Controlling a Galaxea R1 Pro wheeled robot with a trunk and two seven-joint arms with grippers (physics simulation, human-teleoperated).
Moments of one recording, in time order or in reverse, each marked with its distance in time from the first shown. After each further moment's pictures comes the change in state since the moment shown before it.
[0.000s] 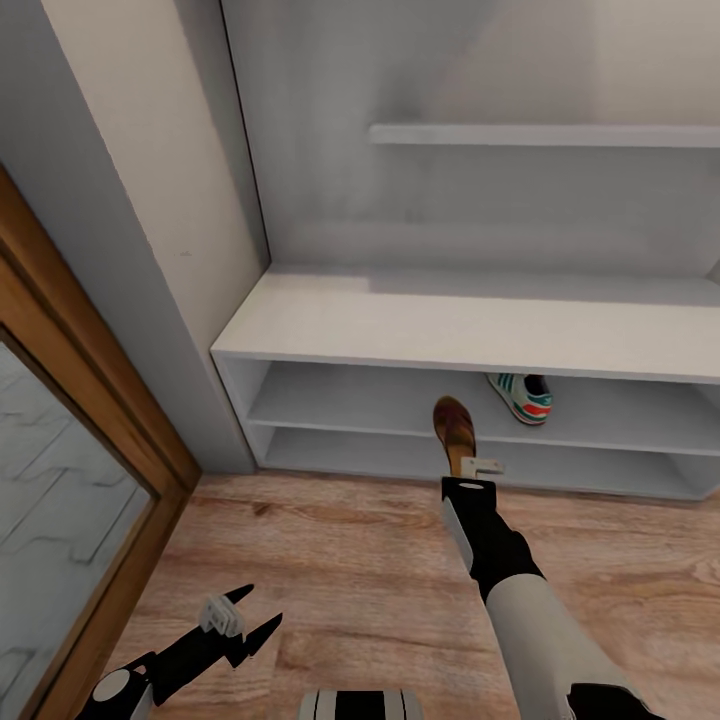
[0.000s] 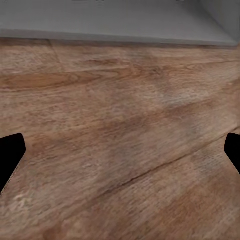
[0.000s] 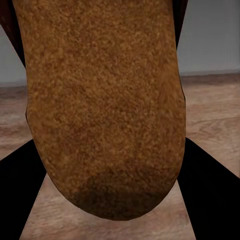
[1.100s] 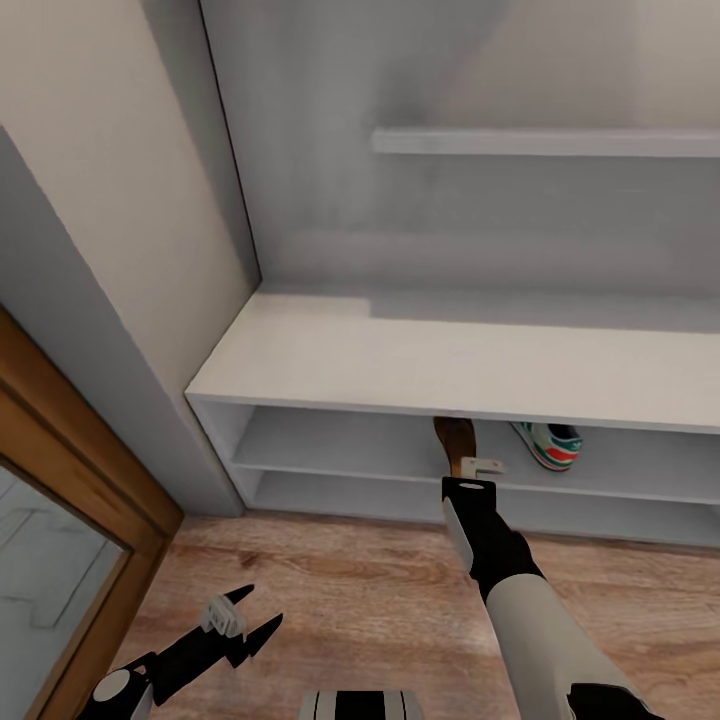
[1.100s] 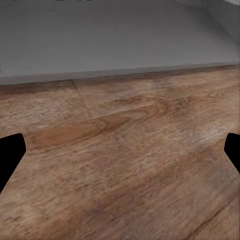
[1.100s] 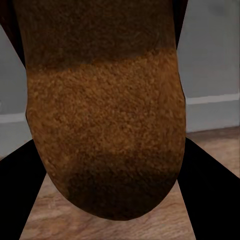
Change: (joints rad) left arm 0.000 0.000 -0.001 0.000 0.000 -0.001 -0.002; right arm 0.000 0.000 0.000 0.000 0.000 0.000 0.000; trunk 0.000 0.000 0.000
